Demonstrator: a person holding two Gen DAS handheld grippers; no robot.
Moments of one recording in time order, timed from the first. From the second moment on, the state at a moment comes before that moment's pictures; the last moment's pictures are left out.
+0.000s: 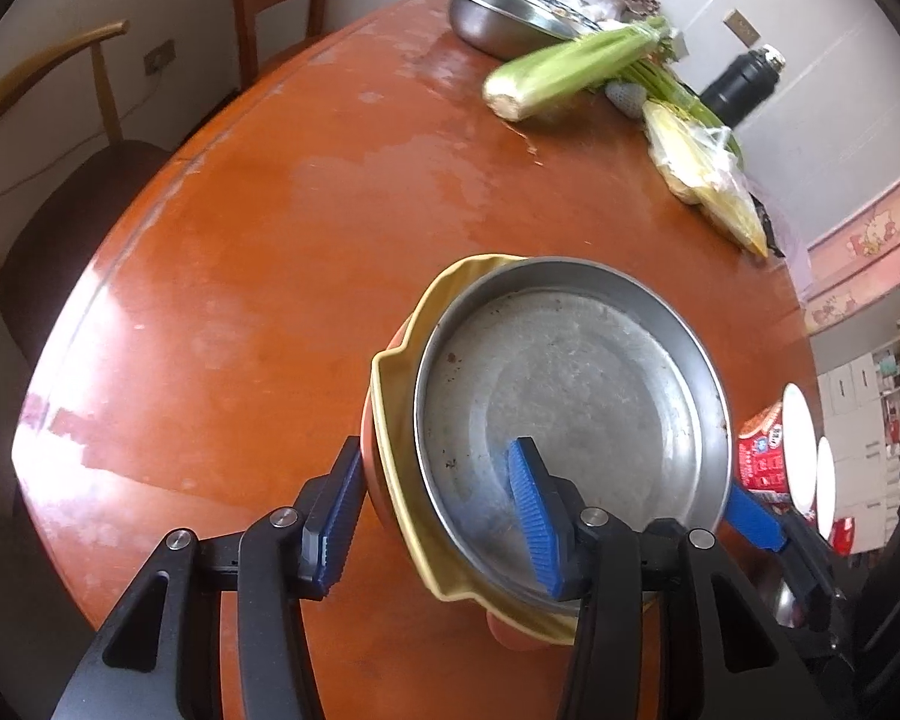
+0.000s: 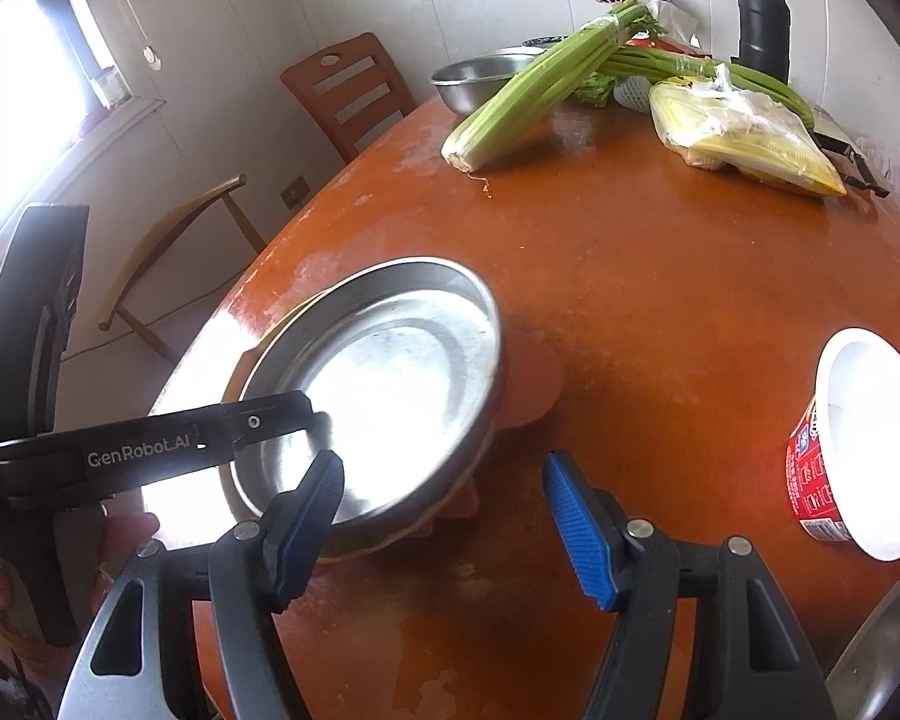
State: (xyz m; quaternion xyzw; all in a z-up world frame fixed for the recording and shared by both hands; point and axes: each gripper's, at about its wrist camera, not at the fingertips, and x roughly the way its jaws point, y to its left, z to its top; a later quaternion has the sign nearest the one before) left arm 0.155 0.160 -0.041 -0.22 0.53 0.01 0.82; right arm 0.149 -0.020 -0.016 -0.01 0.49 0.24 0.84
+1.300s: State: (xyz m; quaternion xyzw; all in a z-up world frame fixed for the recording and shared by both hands) left arm 0.169 0.100 -0.002 -0.15 0.49 0.02 0.86; right arm 0.151 -0.093 0.009 0.02 0.45 0.18 0.87
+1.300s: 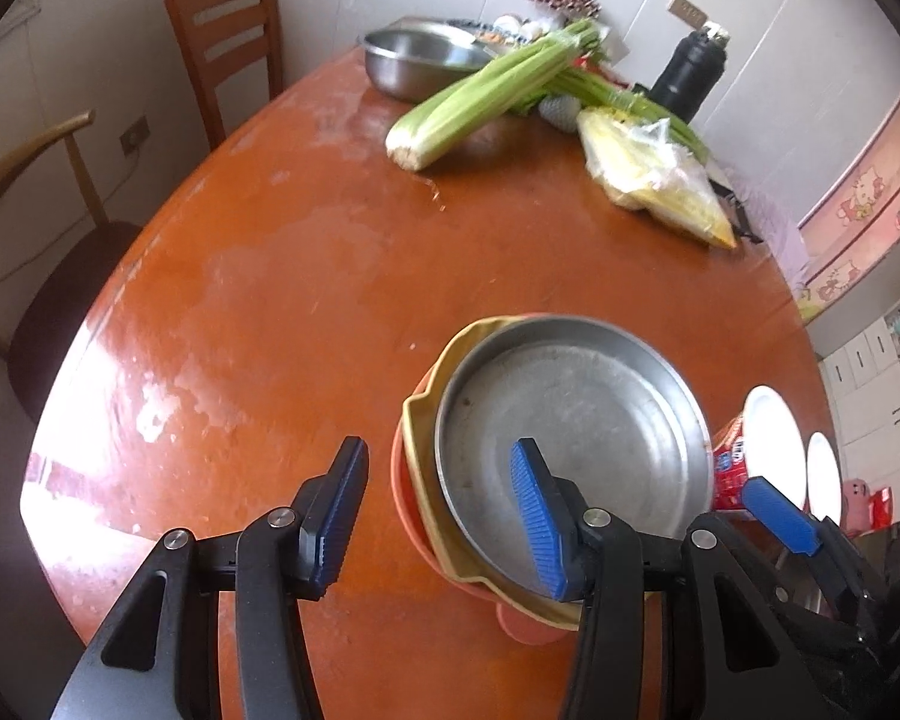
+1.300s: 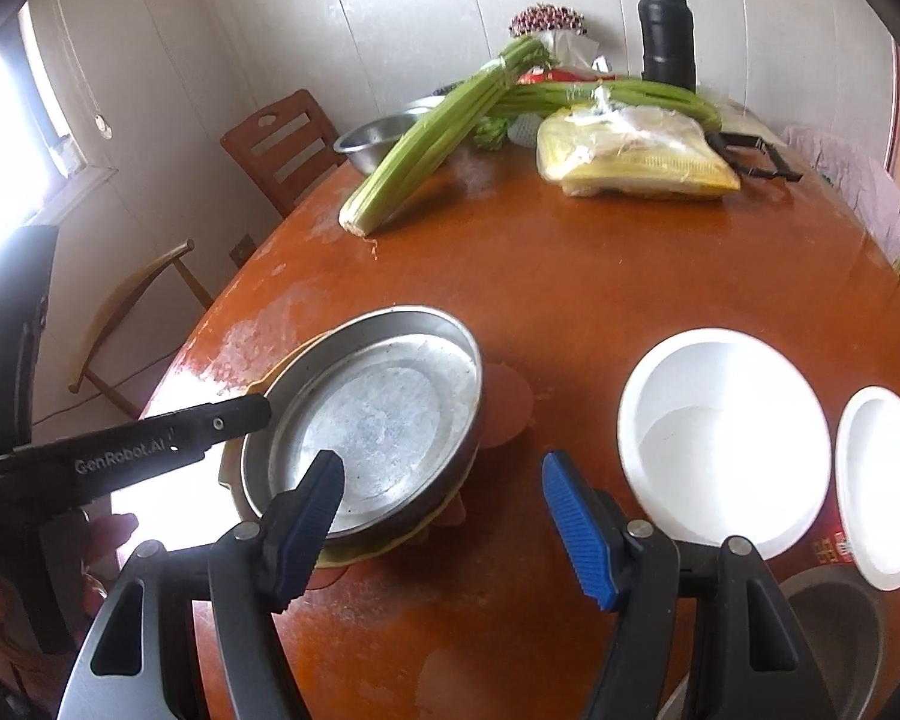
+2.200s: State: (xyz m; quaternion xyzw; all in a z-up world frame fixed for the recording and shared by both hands) left arm 0.150 -0.019 0.050 -0.09 0.44 -0.04 0.89; right arm 0.124 -0.208 0.056 0.03 0.37 0.13 0.92
